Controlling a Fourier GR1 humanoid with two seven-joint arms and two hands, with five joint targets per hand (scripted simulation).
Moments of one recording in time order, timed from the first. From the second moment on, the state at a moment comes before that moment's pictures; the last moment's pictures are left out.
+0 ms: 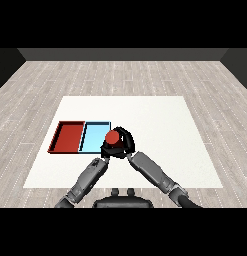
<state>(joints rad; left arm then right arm) -0.35 0.01 -0.49 -1.19 0.31 0.46 -0.31 -0.55 -0.01 0.65 -1.24 -0.39 -0.62 -0.35</state>
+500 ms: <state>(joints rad) -0.36 0.01 -0.50 -1.18 0.28 0.59 -0.31 -0.57 -0.01 0.65 -1.25 -0.41 -0.62 -0.34</state>
